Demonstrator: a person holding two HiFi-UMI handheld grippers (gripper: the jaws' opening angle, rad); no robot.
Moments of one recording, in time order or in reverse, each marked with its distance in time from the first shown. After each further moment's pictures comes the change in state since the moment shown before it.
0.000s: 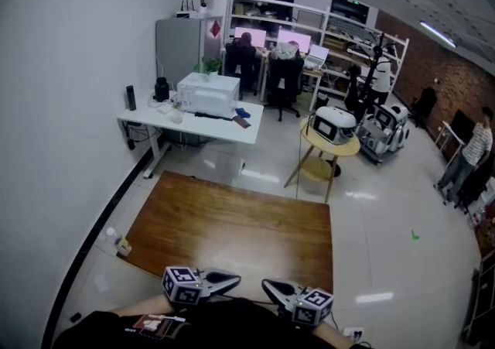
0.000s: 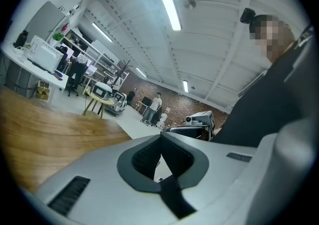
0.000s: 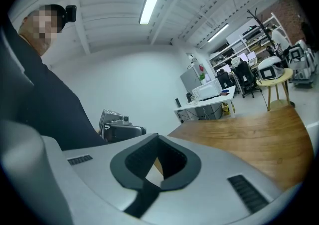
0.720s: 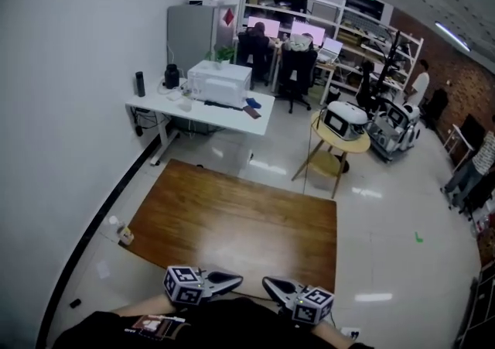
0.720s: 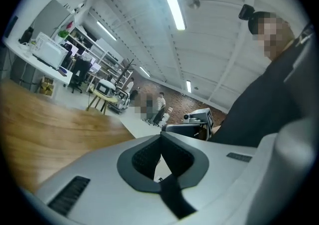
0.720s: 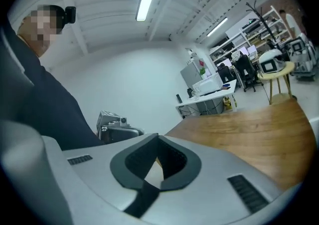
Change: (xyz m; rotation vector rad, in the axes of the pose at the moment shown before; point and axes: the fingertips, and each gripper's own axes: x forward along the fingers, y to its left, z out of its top) left arm 0.003 0.000 -0.011 -0.034 -0.009 0.027; right arm 0.006 -0.004 0.001 0.011 0.037 0.026
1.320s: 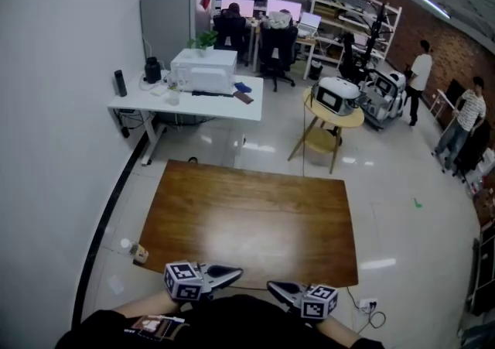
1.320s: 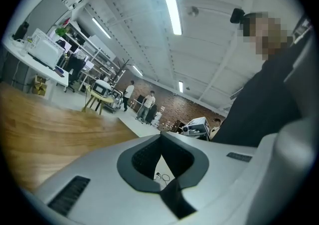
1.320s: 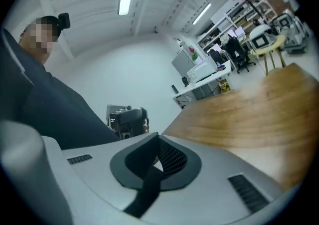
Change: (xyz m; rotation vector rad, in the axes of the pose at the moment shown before) left arm -0.095 0.076 0.009 0.009 0.029 -0.117; right arm 0.098 0.017 -0.052 0.167 0.035 -0.039
